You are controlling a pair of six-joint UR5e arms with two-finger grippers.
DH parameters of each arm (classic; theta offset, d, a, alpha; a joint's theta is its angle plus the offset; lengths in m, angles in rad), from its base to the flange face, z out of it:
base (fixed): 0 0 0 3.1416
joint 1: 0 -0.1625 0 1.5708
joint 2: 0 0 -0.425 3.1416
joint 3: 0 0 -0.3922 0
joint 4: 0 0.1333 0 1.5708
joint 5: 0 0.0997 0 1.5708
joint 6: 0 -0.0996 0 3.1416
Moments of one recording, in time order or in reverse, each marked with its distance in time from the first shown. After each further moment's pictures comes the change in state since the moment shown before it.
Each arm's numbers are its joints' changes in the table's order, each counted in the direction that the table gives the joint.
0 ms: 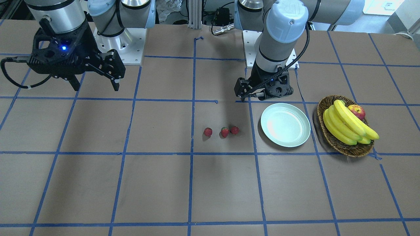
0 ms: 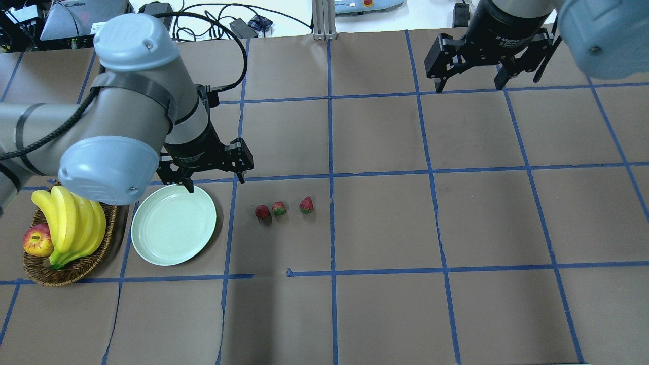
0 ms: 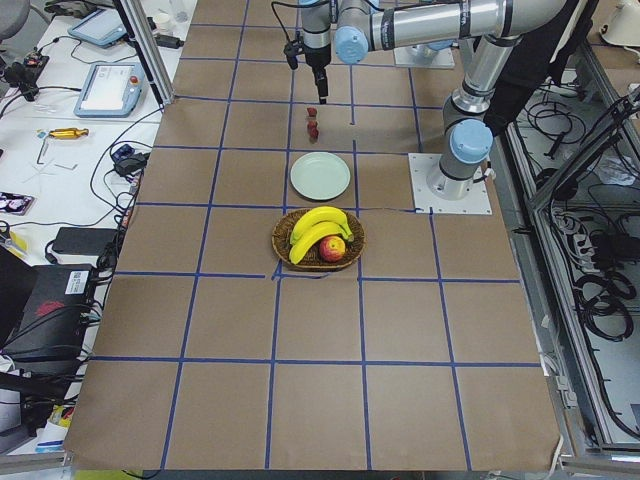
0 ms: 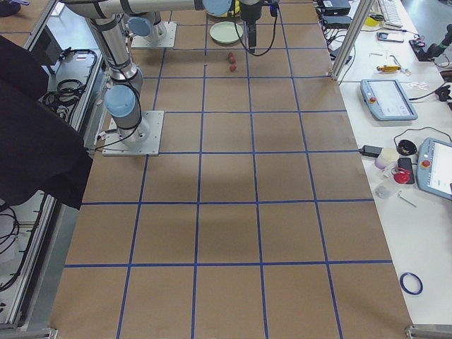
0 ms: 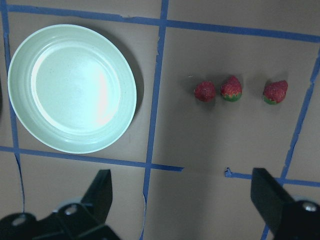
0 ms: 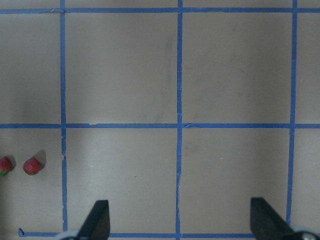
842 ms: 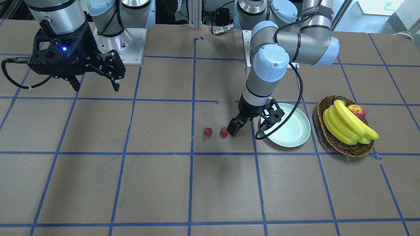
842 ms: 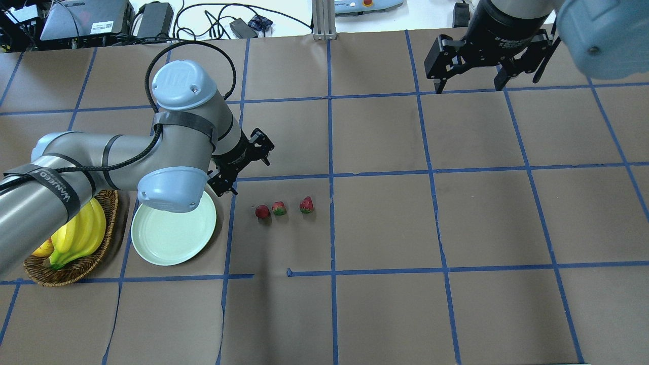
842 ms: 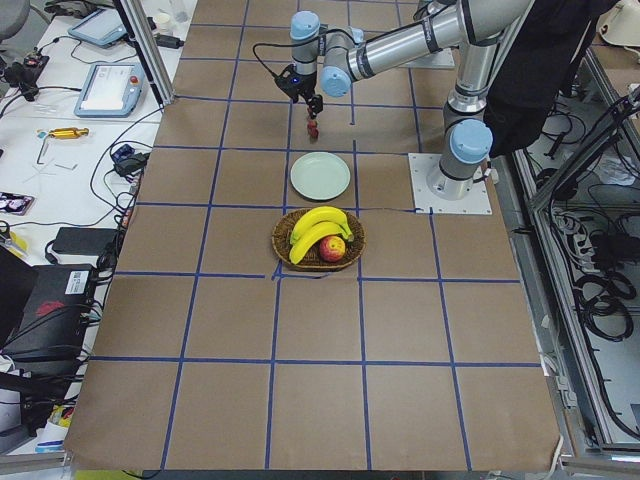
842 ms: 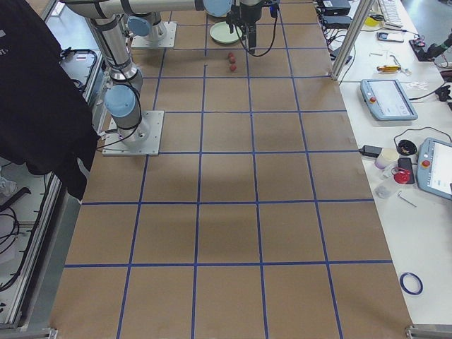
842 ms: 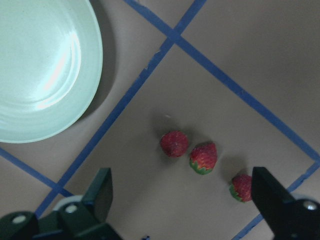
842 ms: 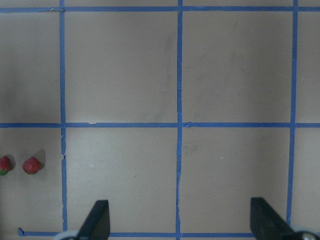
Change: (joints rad) left arm 0.025 0.184 -0.081 0.400 -0.079 0.554; right arm 0.000 -0.001 0.001 0.001 0.000 0.000
